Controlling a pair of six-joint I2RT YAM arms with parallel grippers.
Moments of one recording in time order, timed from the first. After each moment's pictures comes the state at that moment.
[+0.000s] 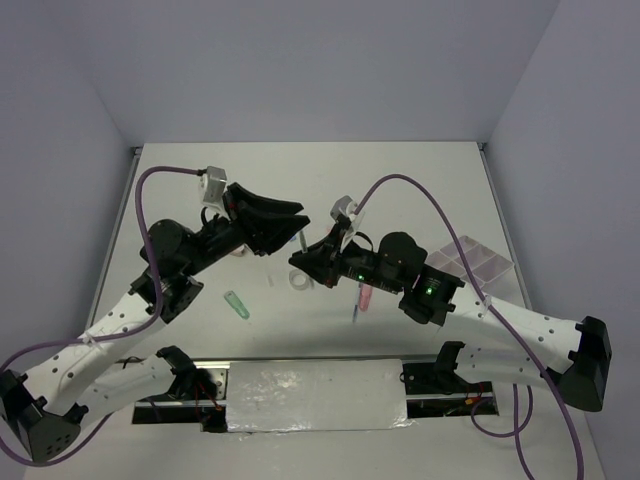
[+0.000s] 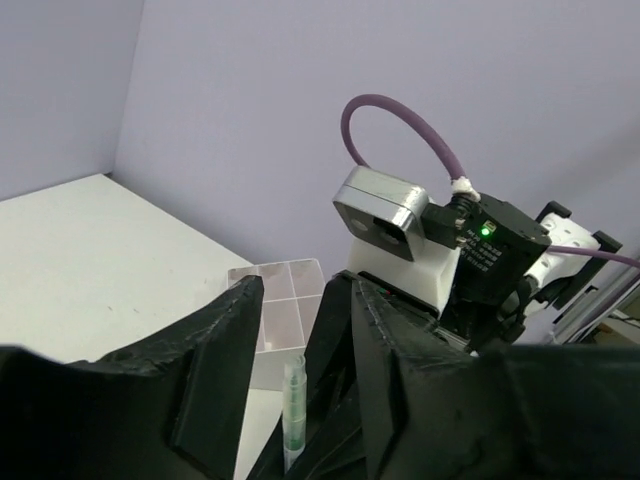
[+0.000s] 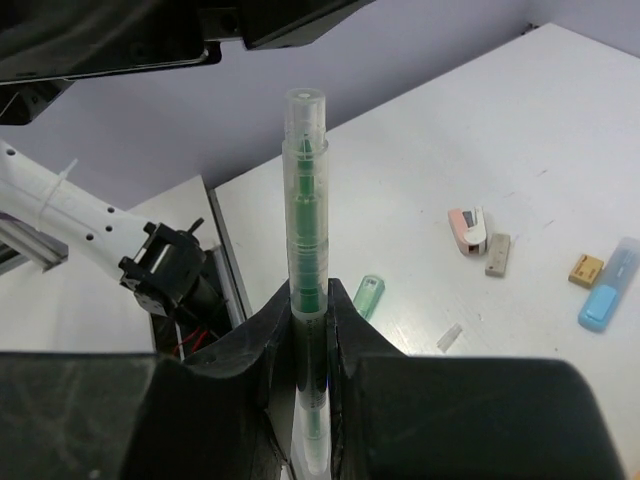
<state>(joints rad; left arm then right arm) -0.68 0.88 0.86 0.40 0.36 -0.58 1.02 1.01 0.82 0.21 -0.14 0.27</state>
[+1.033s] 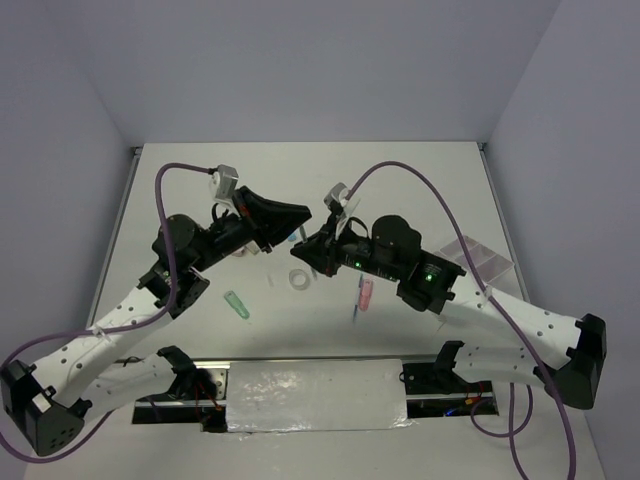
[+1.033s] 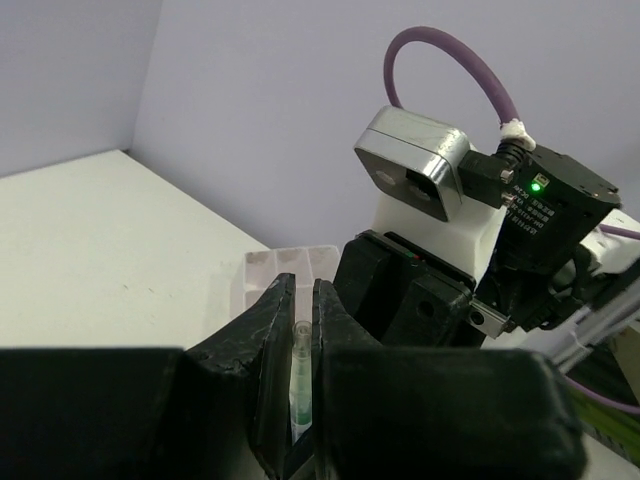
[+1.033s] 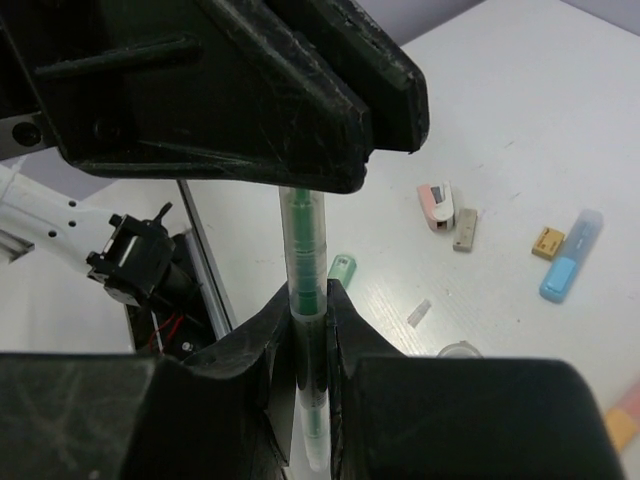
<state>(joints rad) -0.67 0.93 0.85 0.39 0.37 -0.57 0.98 1.06 0.95 0.04 -0.13 0.25</state>
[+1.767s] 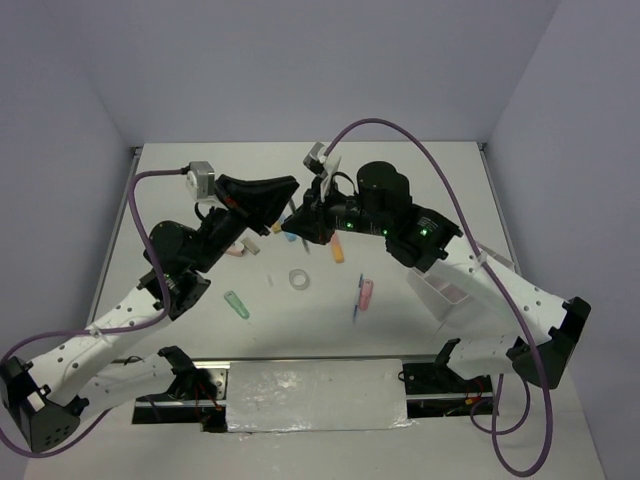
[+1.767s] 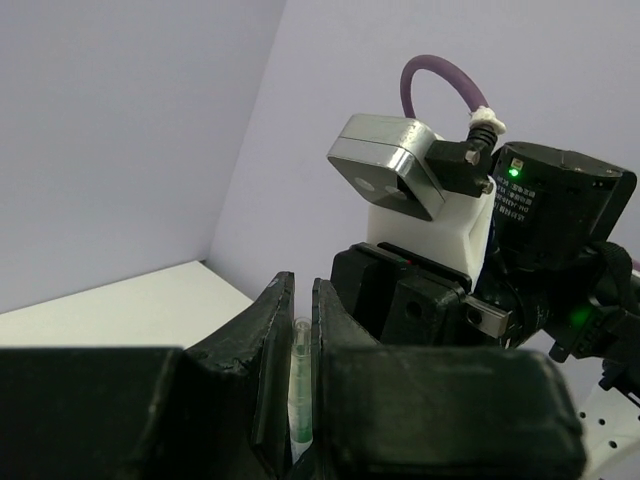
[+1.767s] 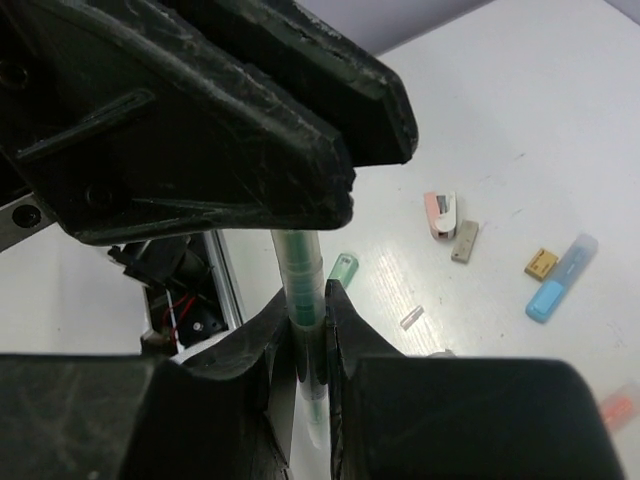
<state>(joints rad) -0.73 0.95 0.86 0.54 0.09 -0.47 0.86 1.28 1.37 -0.27 -0.34 0.17</state>
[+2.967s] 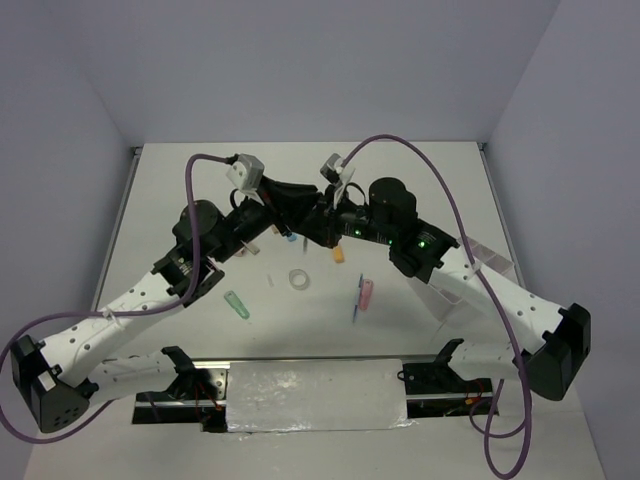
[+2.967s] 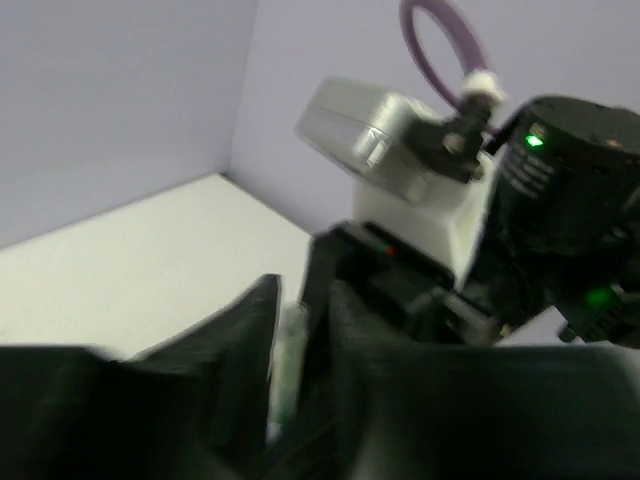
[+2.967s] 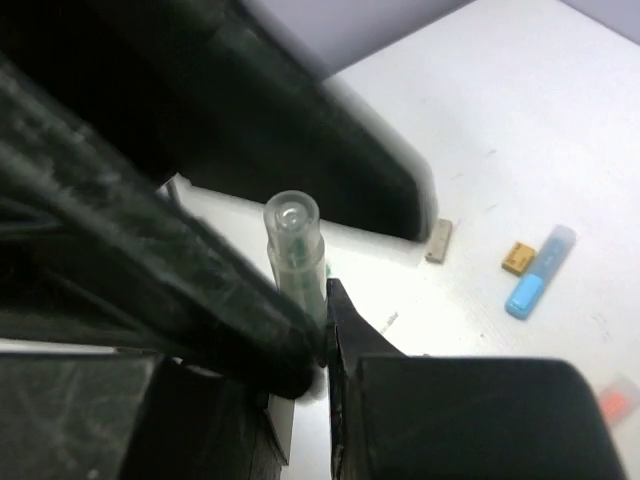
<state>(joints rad) -0.78 1.06 0.99 0.33 0.12 -0.32 0.78 1.22 1.14 -0.06 -0.40 0.20</state>
